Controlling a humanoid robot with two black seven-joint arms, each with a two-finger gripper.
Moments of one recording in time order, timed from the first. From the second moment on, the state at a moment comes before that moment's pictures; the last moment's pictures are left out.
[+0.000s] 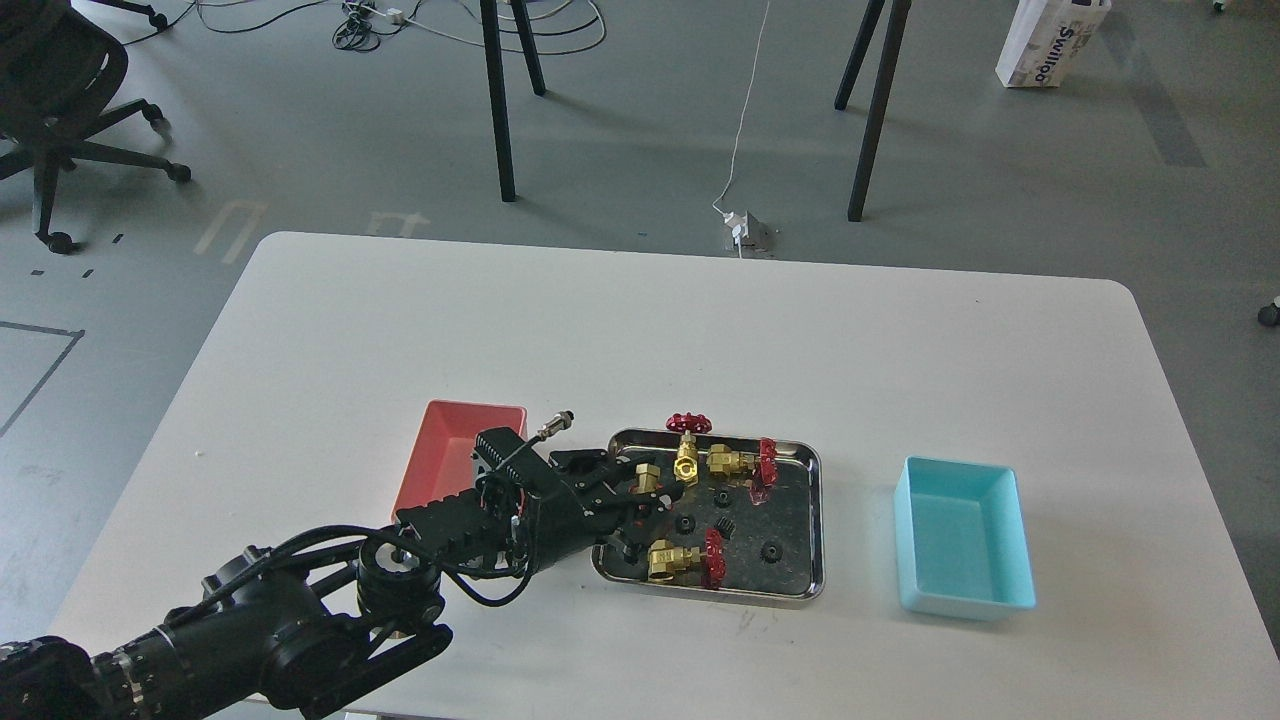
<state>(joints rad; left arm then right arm) -0.50 0.23 -0.43 -1.17 2.18 0.10 -0.12 1.25 -0.95 0.47 0.91 -0.04 0.14 -0.15</state>
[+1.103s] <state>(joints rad) -0.36 0.60 -0.57 -1.35 2.17 0.02 -0.04 1.29 -0.89 0.47 0.86 -0.09 0.14 -0.15</state>
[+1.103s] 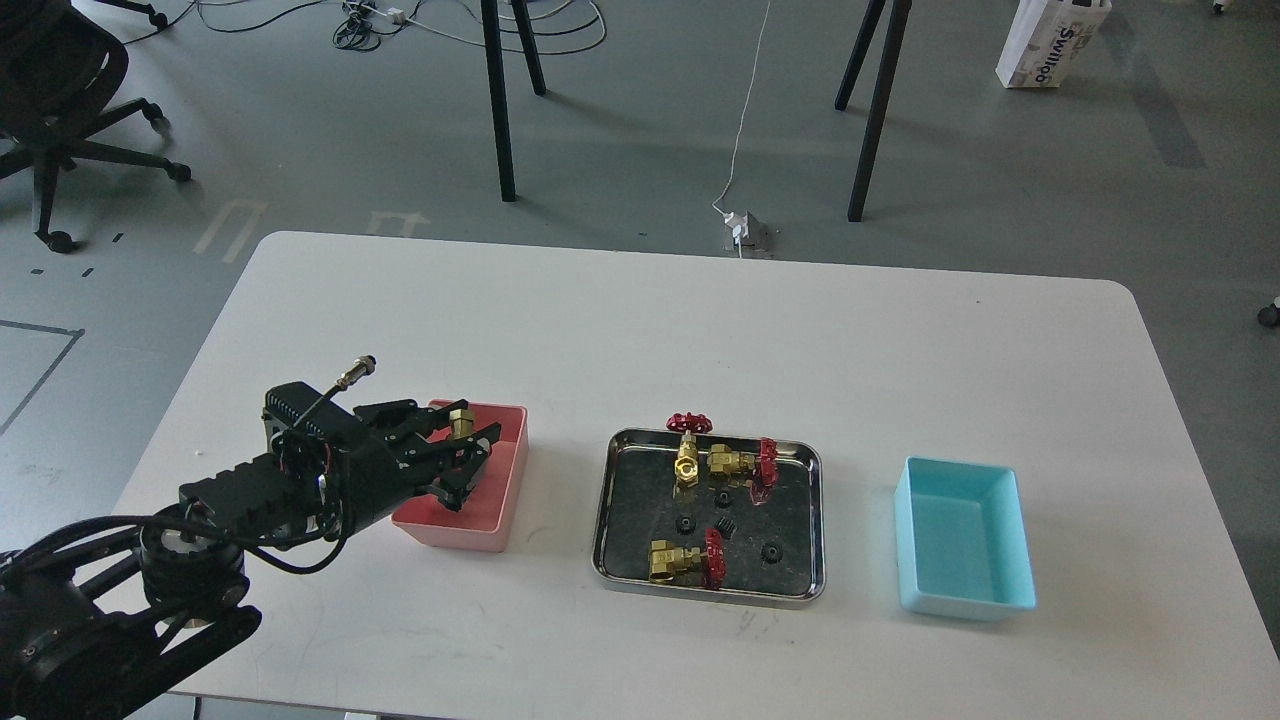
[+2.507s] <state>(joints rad) -1.33 0.48 -0.87 -0.57 1.10 -0.12 -0.06 1.14 -0.66 -0.06 1.59 -1.55 0.49 -0.15</state>
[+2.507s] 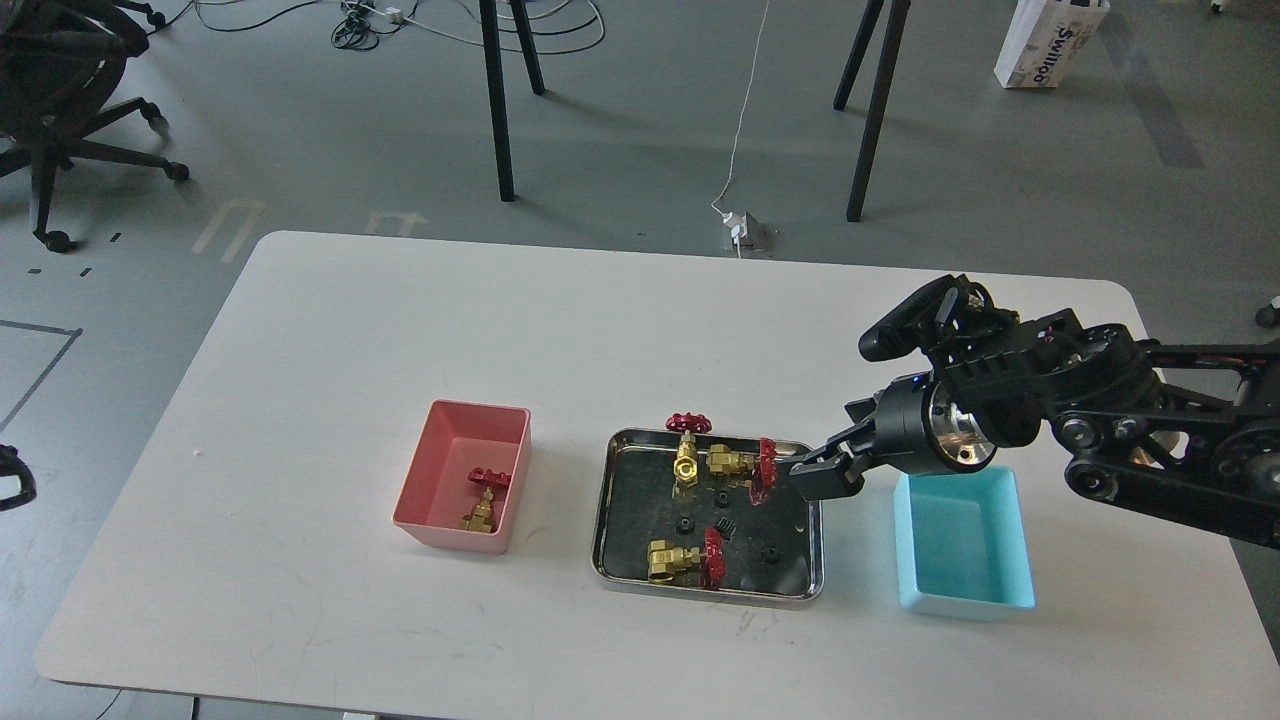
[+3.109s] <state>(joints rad) -1.36 0.48 -0.87 -0.56 1.07 -0.11 -0.06 0.97 -0.36 -0.07 1.37 -1.77 0.49 -0.13</state>
